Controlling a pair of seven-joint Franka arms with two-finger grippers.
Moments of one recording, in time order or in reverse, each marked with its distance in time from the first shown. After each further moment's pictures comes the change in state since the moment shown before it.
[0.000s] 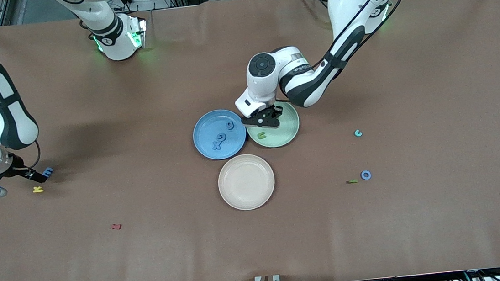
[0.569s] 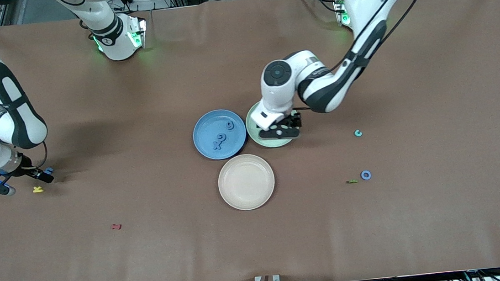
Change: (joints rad) left arm 0.100 -0.069 0.009 0.045 0.001 -0.112 0.006; right arm 0.000 0.036 0.005 -0.036 0.017 0.083 0.000
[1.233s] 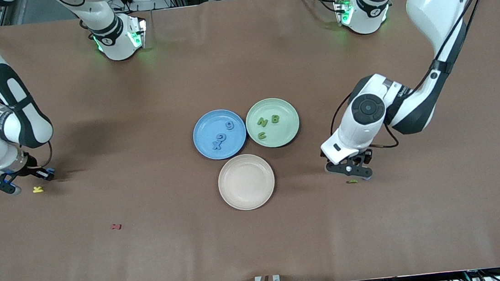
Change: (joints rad) left arm 0.297 0.017 0.011 0.097 0.002 -0.025 0.580; right arm -0.001 0.004 0.011 -0.024 0.006 0.043 0.000
